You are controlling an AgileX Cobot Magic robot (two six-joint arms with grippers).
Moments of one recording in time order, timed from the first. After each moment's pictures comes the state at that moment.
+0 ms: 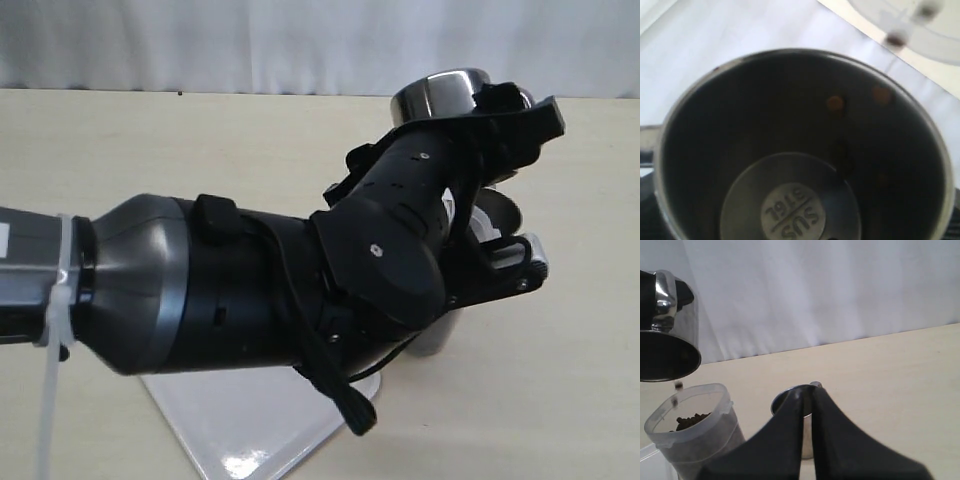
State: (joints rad) left arm -1.22 1.87 -1.25 1.73 0.77 0.38; right arm 0.10 0.03 0.00 0.01 0.16 0.19
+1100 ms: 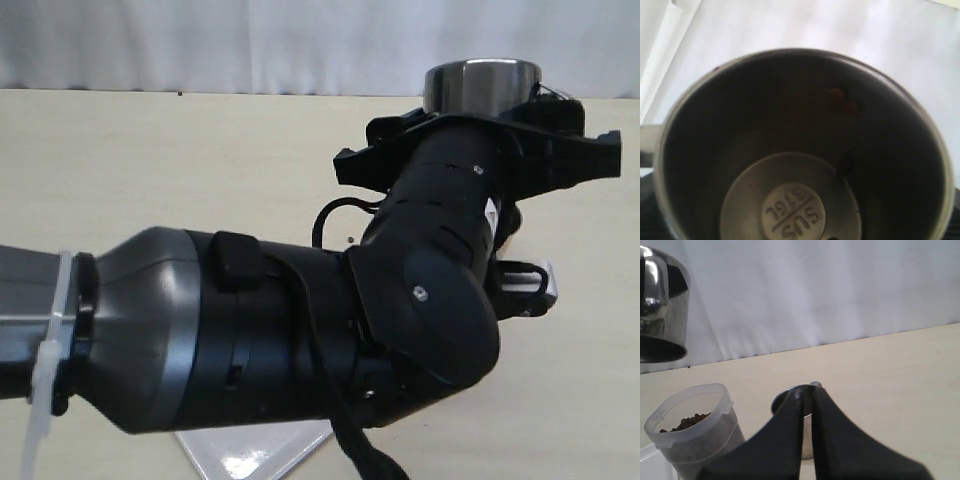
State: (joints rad) left arm -1.30 1.87 -1.30 1.73 0.88 0.71; right arm 0.10 0.03 0.00 0.01 0.16 0.19
